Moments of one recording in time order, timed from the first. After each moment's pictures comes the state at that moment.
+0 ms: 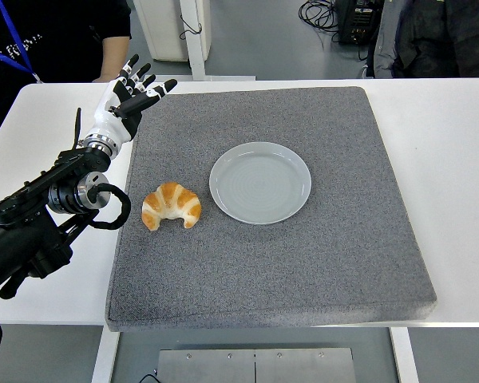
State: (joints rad) left arm -0.82 0.23 -0.64 -0.81 0.16 0.14 -0.34; right arm -0.06 0.00 -0.01 0.17 -0.10 -0.09 0.28
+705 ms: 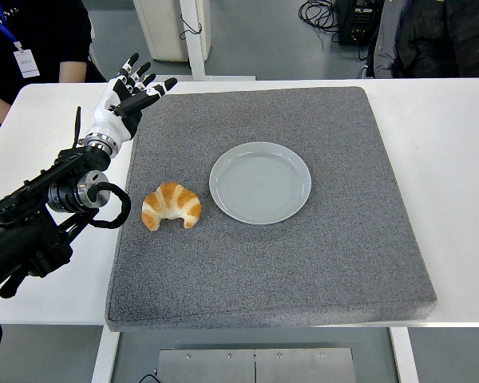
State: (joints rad) left arm -0.83 0.23 -0.64 -0.81 0.16 0.14 -0.34; right arm -0.06 0.00 -0.01 0.17 -0.10 -0.09 0.28
